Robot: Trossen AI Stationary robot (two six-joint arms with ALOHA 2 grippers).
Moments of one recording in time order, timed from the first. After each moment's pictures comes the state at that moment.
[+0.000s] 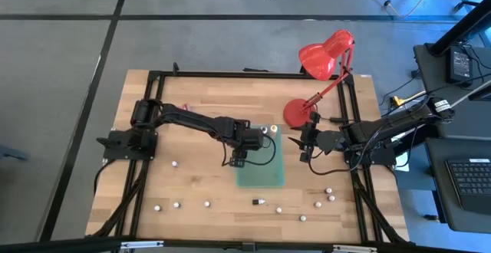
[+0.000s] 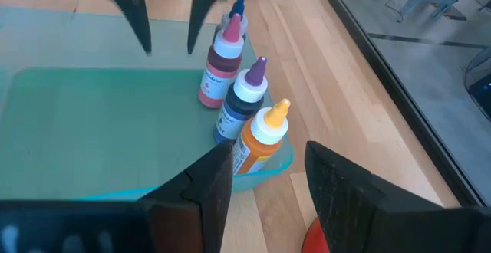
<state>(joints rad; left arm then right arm) -0.05 1.97 1.49 -0.78 -0.14 0.09 0.28 0.99 0.54 -0.19 0.58 0.07</state>
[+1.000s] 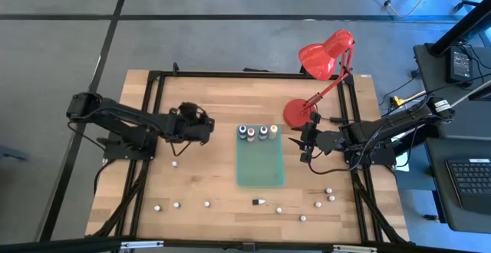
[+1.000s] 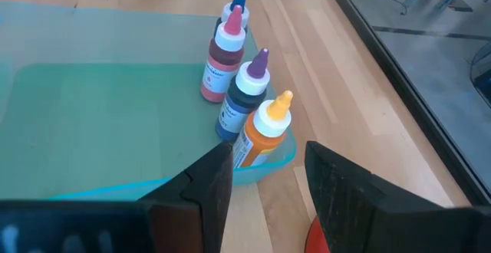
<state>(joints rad) -0.05 1.29 0.66 -0.56 -0.94 -1.23 0.28 0.99 0.54 -0.21 0.57 0.10</state>
